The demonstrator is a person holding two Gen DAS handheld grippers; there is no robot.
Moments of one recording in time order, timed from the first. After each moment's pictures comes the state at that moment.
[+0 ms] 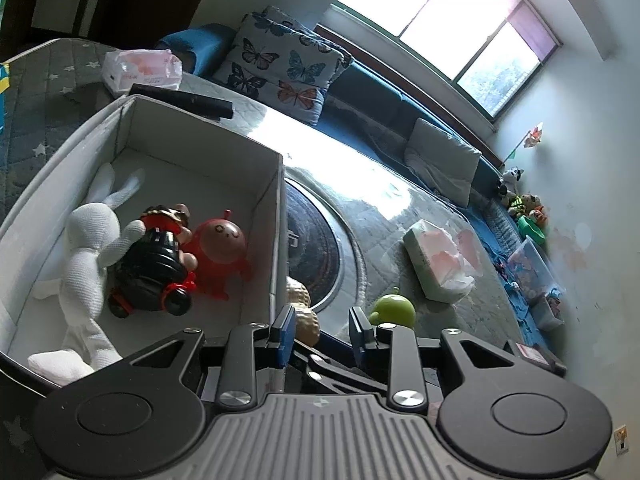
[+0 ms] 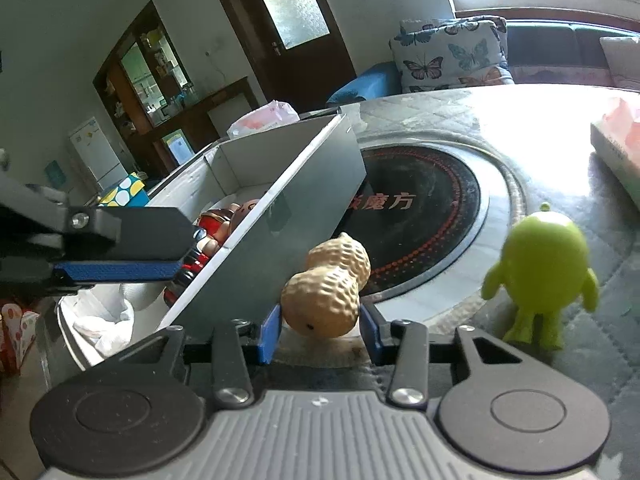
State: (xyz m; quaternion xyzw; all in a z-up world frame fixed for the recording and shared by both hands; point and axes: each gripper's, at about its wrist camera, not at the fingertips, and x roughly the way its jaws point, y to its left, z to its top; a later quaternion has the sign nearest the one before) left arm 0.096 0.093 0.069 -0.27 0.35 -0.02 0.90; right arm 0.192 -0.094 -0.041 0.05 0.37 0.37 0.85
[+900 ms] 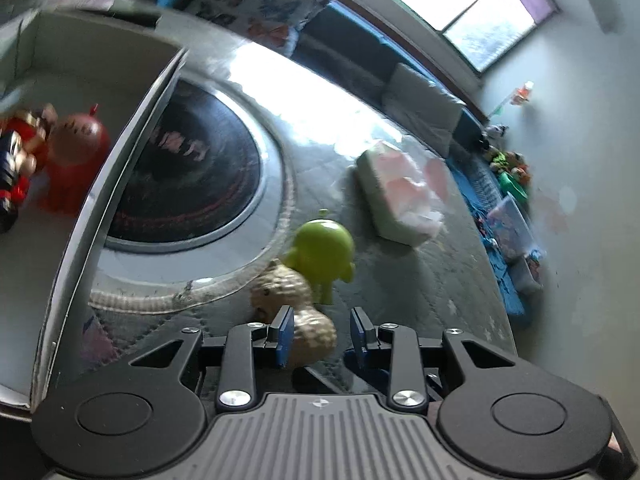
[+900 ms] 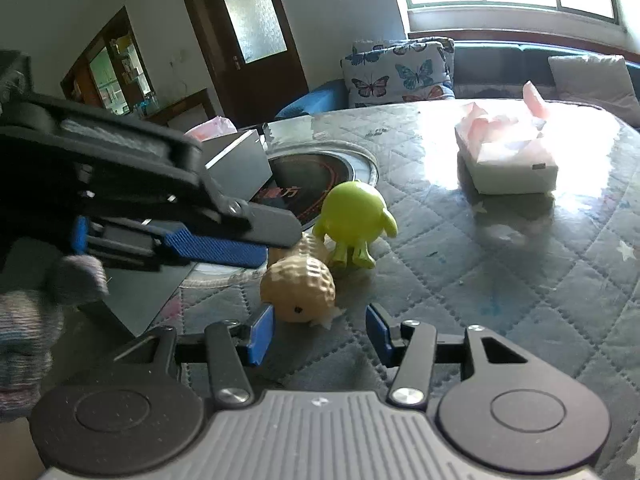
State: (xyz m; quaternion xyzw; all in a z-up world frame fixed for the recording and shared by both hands) left arm 0.150 0.010 0.024 -0.30 0.42 -0.07 0.86; right arm 0.161 -0.201 -0.031 0.02 0.35 0.30 0.89
